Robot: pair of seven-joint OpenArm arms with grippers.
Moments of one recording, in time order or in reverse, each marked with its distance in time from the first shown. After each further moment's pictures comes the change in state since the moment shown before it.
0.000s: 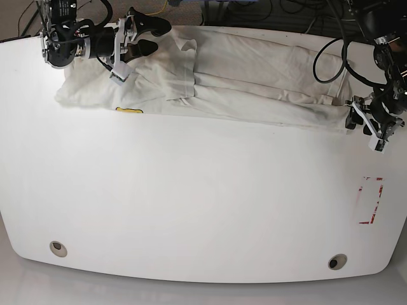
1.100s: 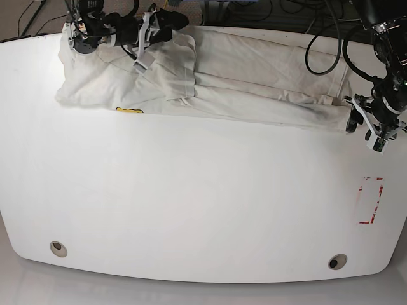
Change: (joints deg) left arm 4.7 0.2 -0.3 13.2 -0.1 -0.2 0.0; right arm 0.4 -11.6 -4.0 -7.8 -11.6 0.0 0.2
